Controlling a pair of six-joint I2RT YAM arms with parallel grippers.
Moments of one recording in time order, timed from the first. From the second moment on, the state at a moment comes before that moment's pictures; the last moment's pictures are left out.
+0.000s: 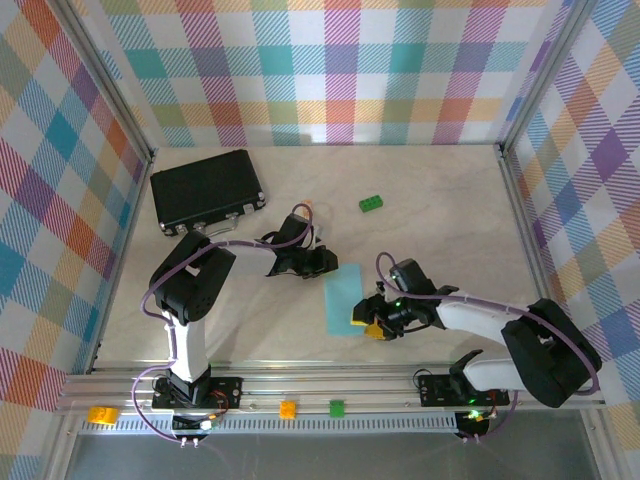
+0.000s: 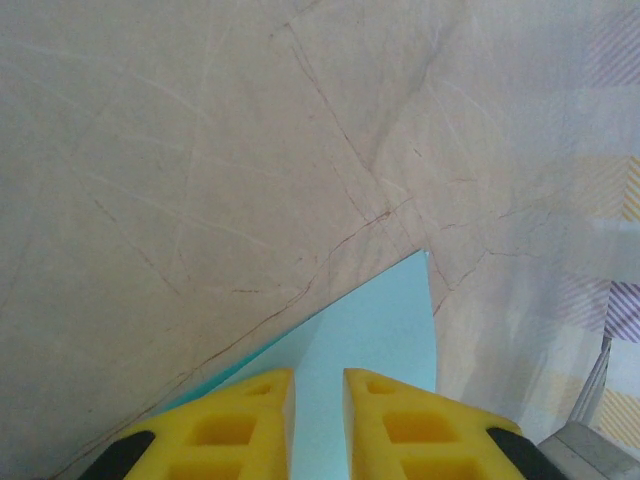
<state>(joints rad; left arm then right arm) -0.59 1.93 0.99 0.08 0.51 -0.78 0.61 1.29 0.41 -0.14 -0.71 0.97</state>
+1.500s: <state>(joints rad) -0.58 1.93 0.98 0.09 0.52 -0.78 0.63 1.27 0.44 -0.22 -0.67 0.99</state>
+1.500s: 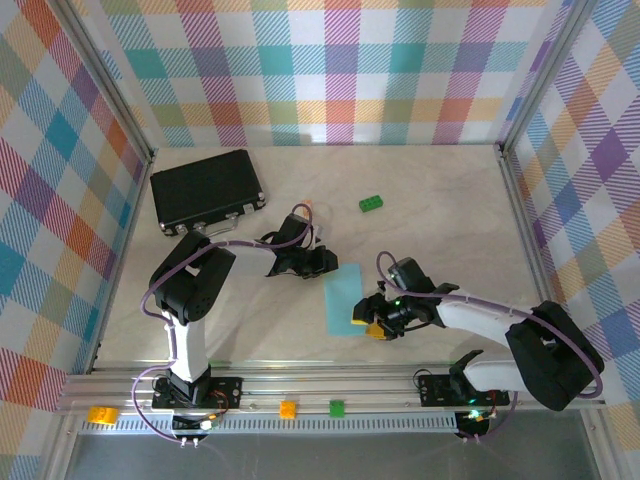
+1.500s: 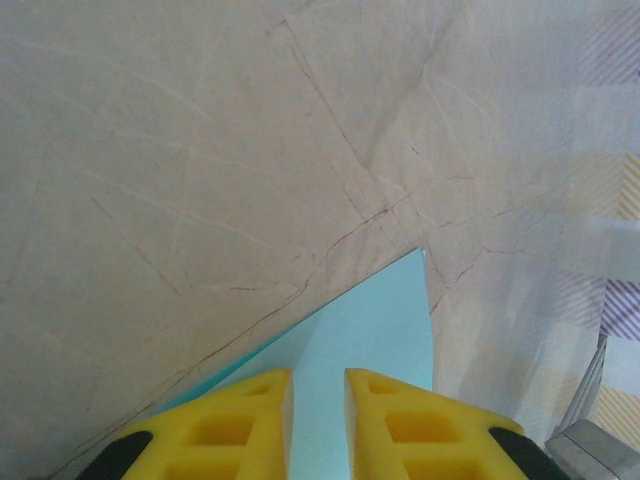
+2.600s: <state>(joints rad) -0.58 1.93 0.97 0.10 0.53 -0.79 0.66 1.28 0.43 -0.07 -0.55 1.06</state>
